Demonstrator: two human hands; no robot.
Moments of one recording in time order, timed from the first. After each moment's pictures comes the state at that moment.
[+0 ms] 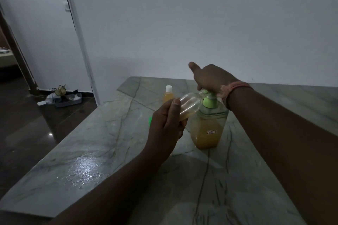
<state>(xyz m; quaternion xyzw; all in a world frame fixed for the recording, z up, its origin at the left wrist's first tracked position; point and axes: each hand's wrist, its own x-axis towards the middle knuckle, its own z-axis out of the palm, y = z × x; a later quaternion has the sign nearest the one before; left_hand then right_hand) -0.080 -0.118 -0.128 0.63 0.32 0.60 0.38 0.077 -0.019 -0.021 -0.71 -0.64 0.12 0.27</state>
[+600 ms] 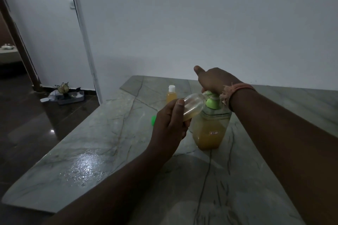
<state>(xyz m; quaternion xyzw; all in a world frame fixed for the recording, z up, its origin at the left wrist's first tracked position) -0.078 -0.119 -0.127 0.62 0.32 0.60 0.39 0.075 -0.019 -0.024 -0.73 -0.62 0.13 0.26</state>
